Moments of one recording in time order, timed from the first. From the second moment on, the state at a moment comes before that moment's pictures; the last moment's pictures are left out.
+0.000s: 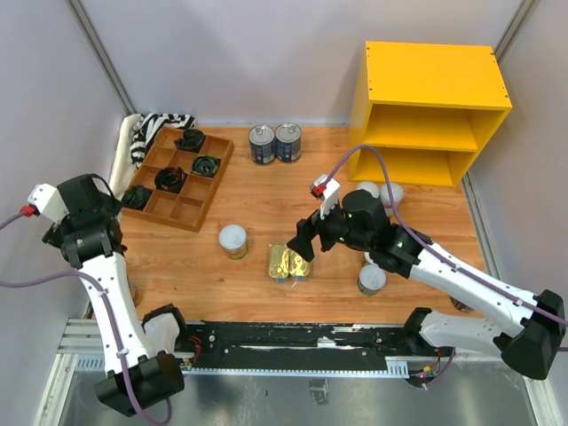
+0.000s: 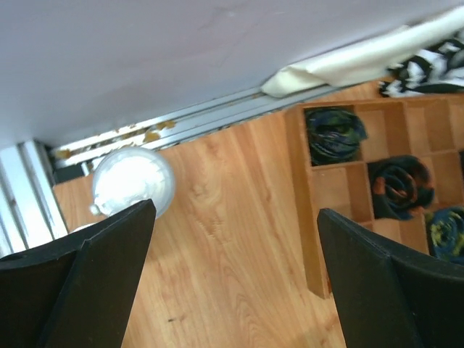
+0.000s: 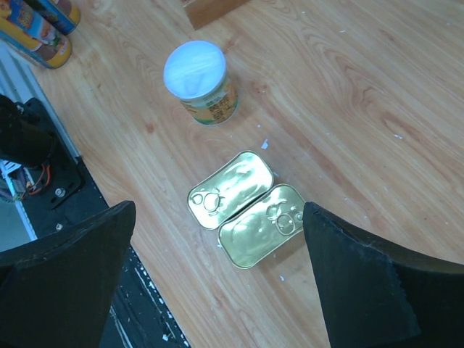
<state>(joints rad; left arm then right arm) 0.46 0.90 1.12 -0.84 -0.46 -0.59 0.88 1.08 0.91 -0.26 -0.13 0.18</state>
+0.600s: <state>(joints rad) 0.49 0.91 0.91 -0.79 -0.67 -0.70 0.91 1.13 0.92 -0.29 -0.17 0.21</state>
